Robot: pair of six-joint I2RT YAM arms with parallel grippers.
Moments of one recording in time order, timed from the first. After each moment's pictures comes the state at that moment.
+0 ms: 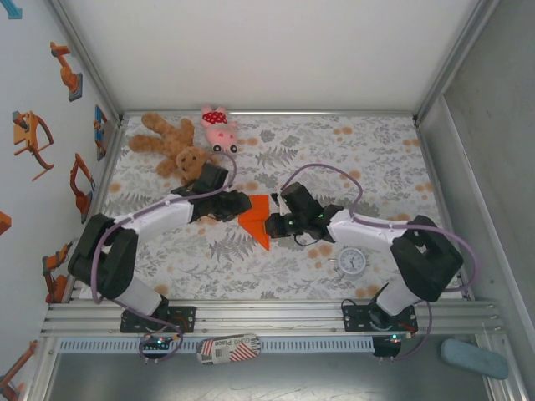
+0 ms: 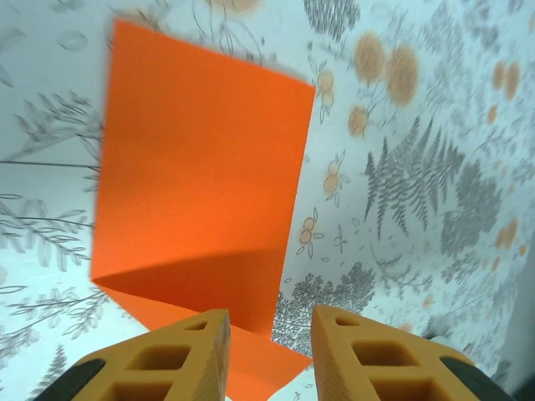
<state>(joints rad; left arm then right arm) -0.57 1.52 0.88 -0.28 0.31 -0.89 0.80 1.57 0.85 -0.12 -0.32 0.63</state>
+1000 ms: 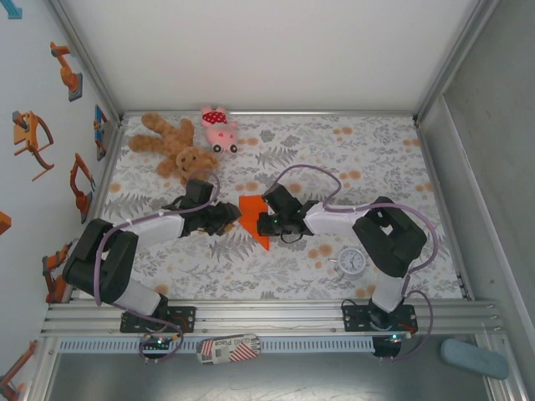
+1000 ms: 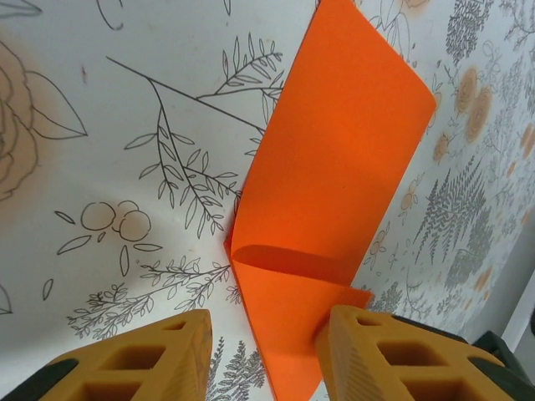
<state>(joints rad) -0.50 1.51 0.66 -0.10 0.38 -1.07 0.84 1.82 0.98 -0.13 -0.21 0.70</state>
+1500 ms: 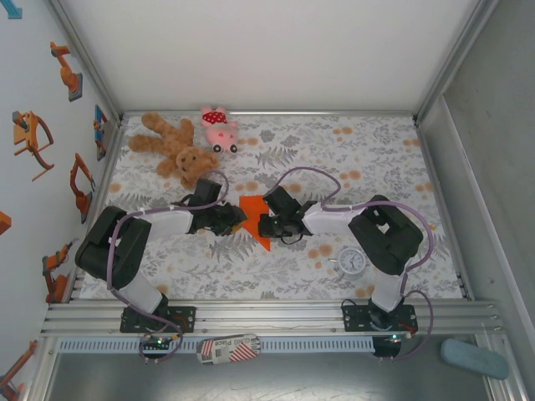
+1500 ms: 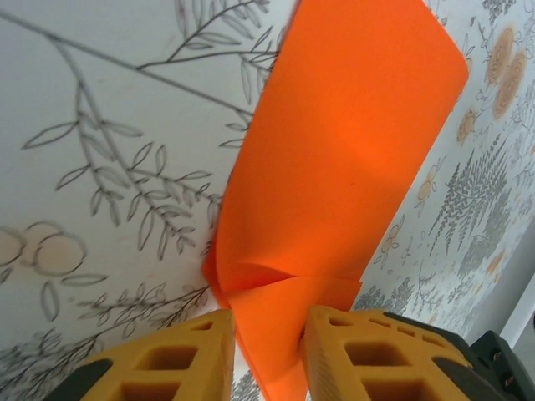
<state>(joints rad) -0.53 1.63 0.71 -0.06 0.43 -1.07 0.83 1.84 0.98 -0.13 -0.22 0.74</state>
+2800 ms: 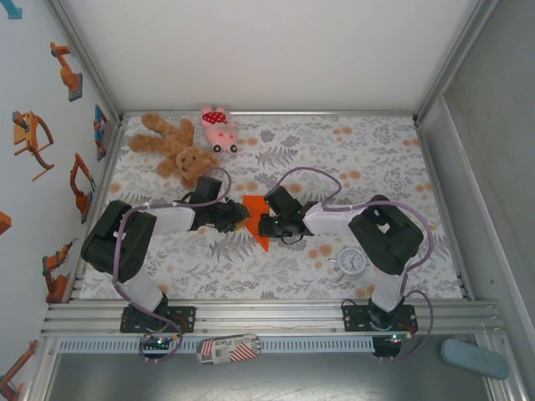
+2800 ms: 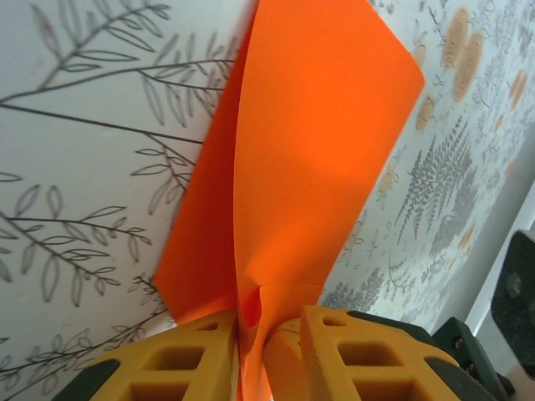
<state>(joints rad) -0.52 1.68 0.73 0.01 0.53 -1.03 0.82 1.84 0.97 -0.11 -0.23 0.74</state>
